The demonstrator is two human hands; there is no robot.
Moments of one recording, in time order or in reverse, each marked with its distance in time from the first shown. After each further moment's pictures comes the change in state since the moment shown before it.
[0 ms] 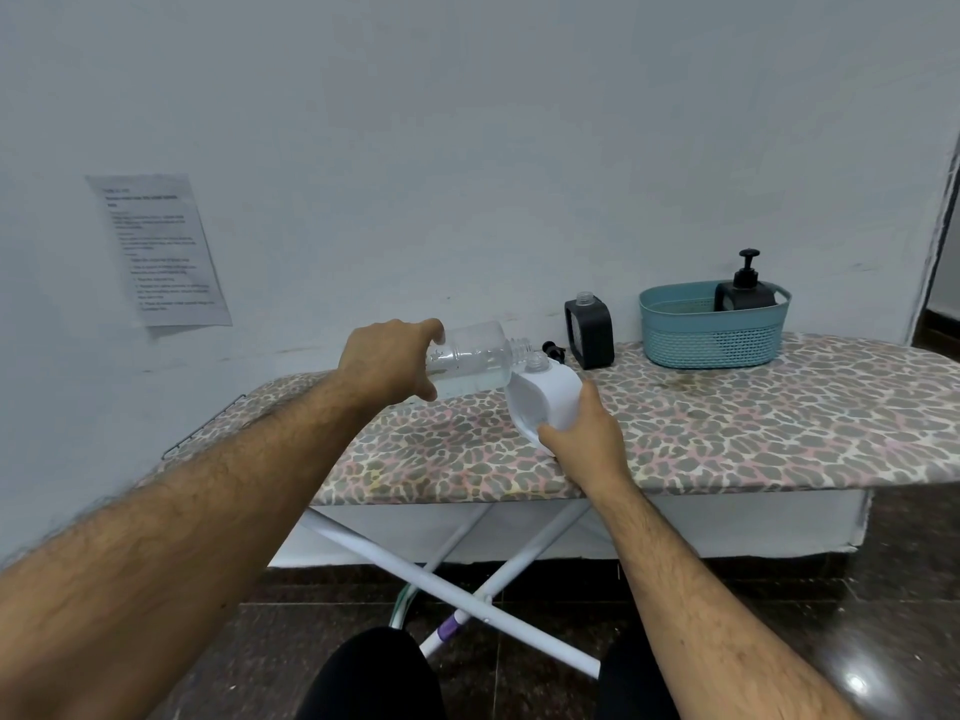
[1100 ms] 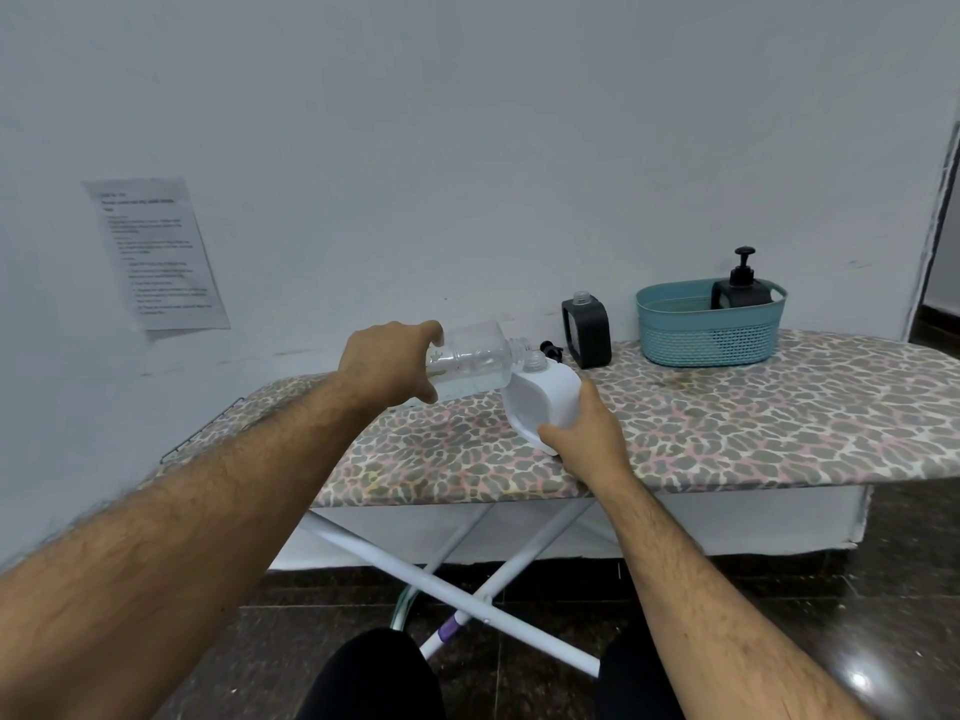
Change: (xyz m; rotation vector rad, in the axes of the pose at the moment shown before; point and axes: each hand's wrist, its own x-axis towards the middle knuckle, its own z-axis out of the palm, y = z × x) left_hand -0.002 0.006 -0.004 -0.030 -0.035 -0.020; right_hand 0.006 0.004 -0.004 0.031 -0.048 0.011
